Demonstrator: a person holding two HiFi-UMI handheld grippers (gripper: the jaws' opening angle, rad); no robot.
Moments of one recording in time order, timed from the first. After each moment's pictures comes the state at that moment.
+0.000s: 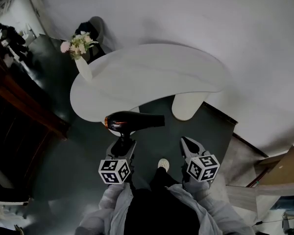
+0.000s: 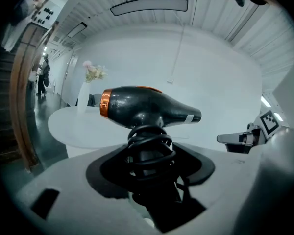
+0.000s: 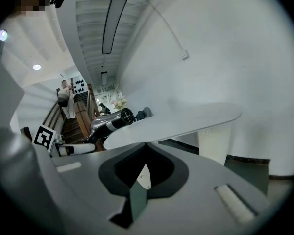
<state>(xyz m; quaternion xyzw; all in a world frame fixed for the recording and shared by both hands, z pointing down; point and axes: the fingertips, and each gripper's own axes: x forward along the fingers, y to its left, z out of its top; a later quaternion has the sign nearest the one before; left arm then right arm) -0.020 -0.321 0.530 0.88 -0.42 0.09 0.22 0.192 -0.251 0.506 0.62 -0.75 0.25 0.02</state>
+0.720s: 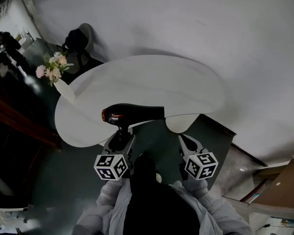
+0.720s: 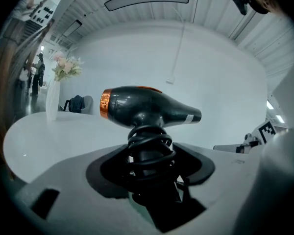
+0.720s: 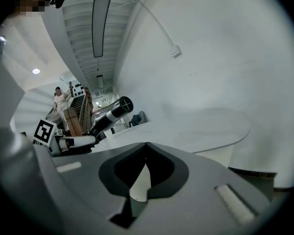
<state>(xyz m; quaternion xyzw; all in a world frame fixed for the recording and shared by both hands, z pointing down) 0.134 -0.474 0.504 0.88 -0.41 0.07 0.22 0.334 -0.397 0.507 0.61 -0.75 0.25 0.01</state>
